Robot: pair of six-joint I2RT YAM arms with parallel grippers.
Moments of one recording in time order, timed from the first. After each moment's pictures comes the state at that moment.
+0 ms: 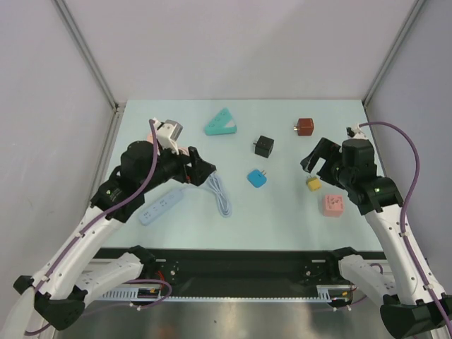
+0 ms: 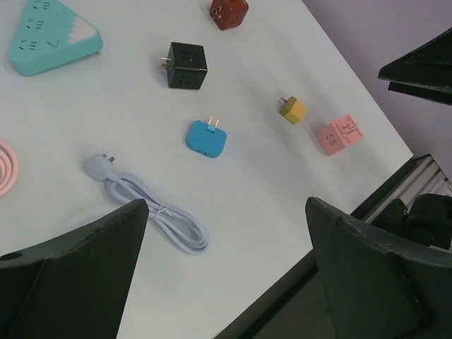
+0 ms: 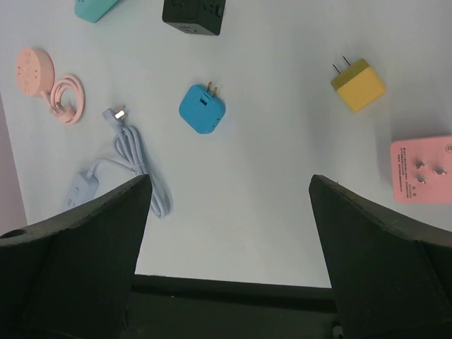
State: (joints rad) left arm -0.58 0.88 1.07 -0.49 0.16 -0.34; right arm 0.24 0.89 1.07 -0.79 0.04 0.63
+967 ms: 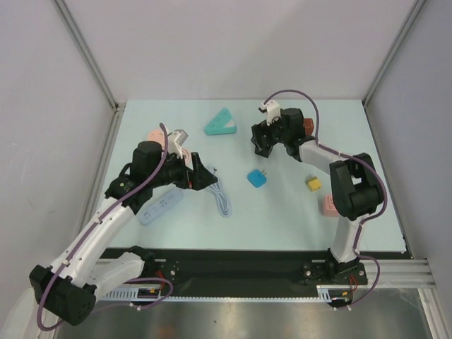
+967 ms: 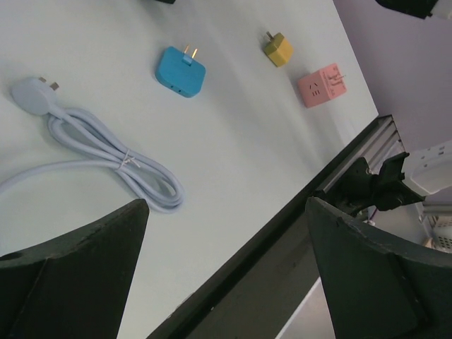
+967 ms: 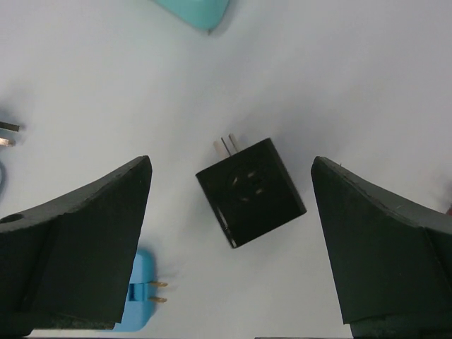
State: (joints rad) left arm -0.43 0.96 0.92 -0.46 0.45 -0.43; right arm 0.35 1.88 1.25 0.18 -0.26 -0.14
